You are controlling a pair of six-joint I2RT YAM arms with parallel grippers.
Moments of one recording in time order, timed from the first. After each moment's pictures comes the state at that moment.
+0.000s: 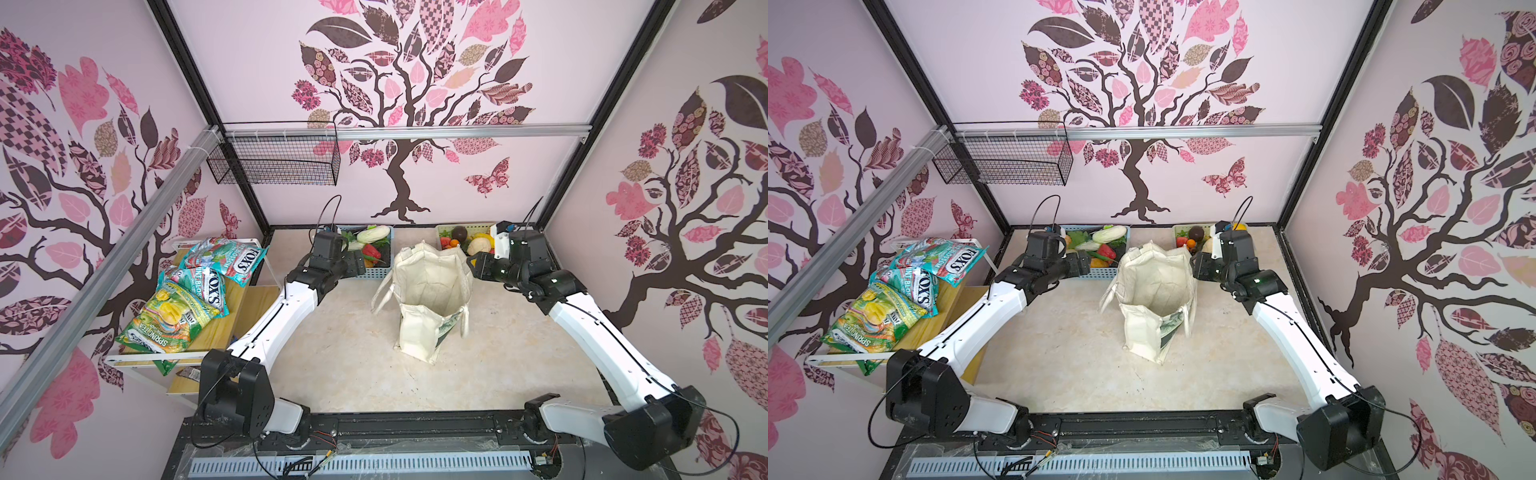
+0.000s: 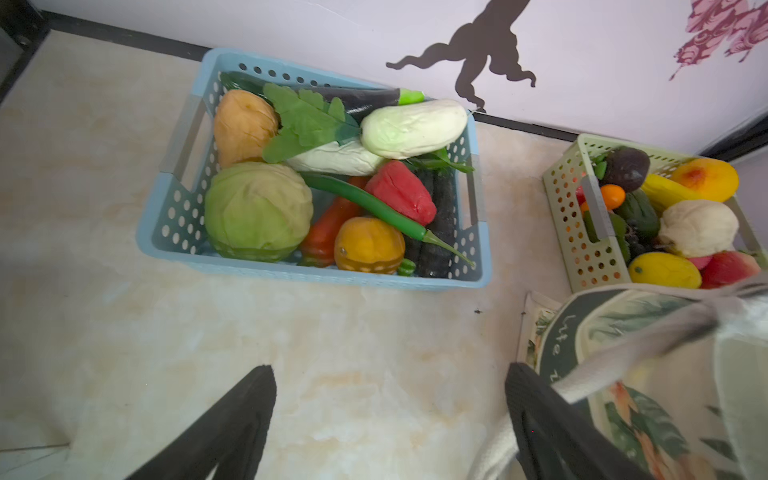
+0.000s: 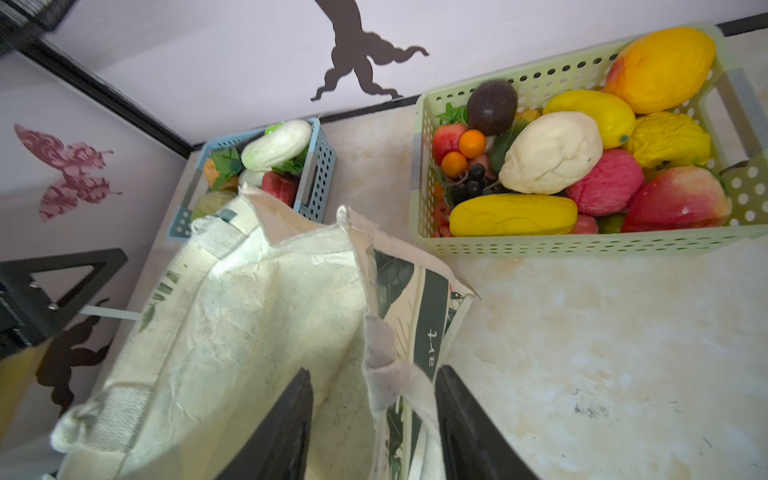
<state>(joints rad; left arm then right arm) -0.31 1.43 1.21 -0.46 -0.05 -0.38 0.31 1.24 1.18 -0.56 -0.12 0.40</state>
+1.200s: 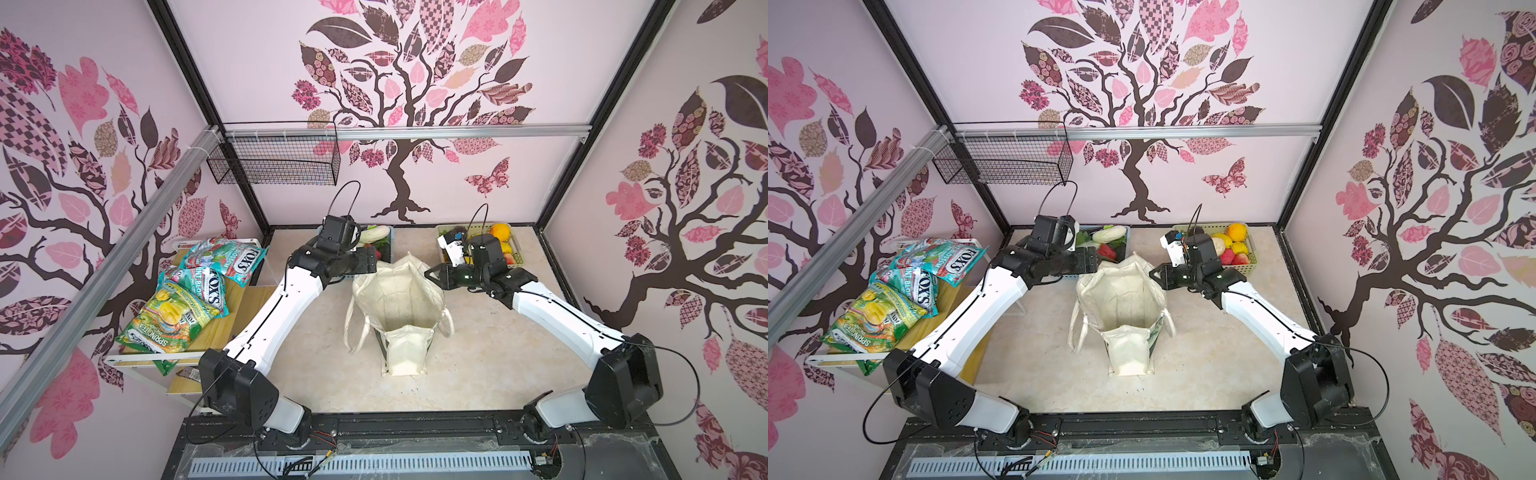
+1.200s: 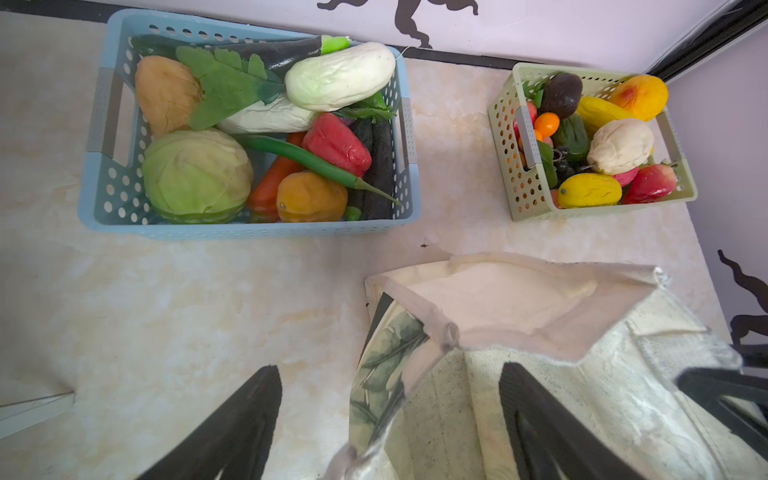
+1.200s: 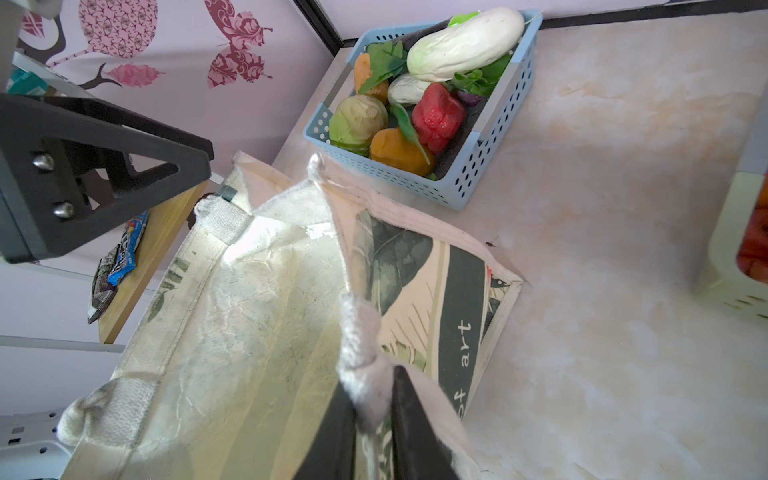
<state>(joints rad) -0.40 1.49 1.50 -0.83 -0.01 -0.35 0.45 1.45 1.15 -0.28 -0.49 0.34</state>
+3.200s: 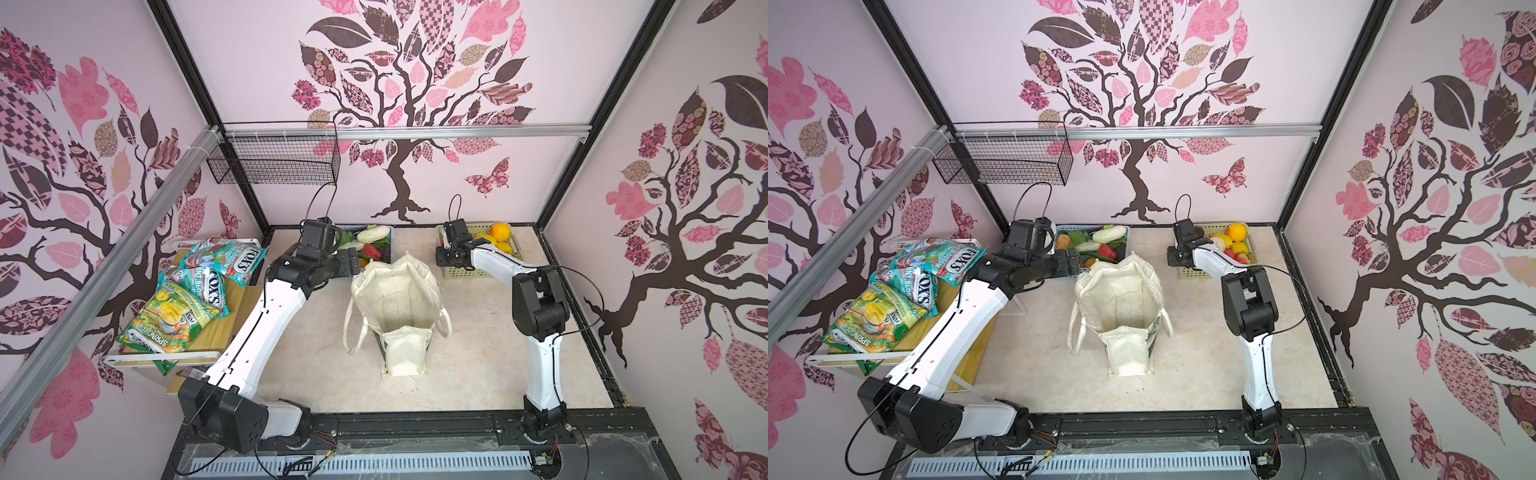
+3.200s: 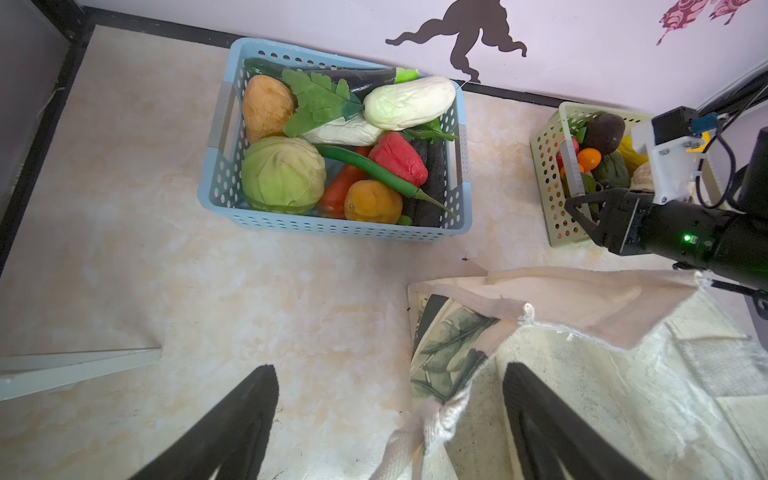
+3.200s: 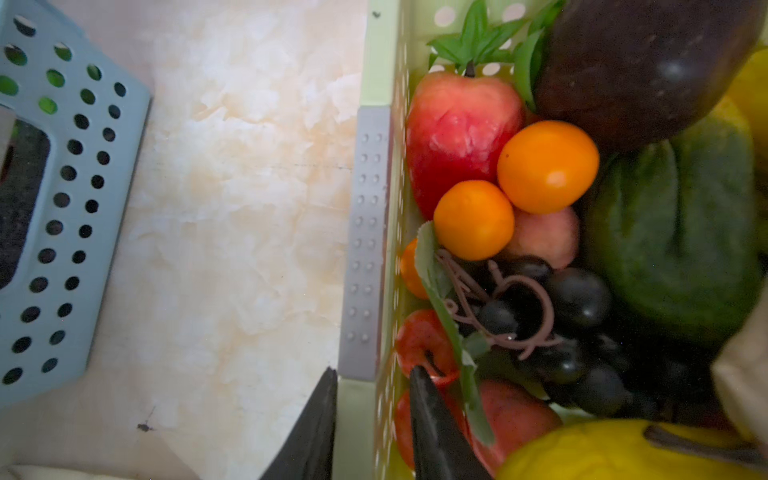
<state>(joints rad) -0.32 1.36 1.42 -0.83 -0.06 -0.36 0.34 2.14 1.66 -0.42 0.05 0.25</state>
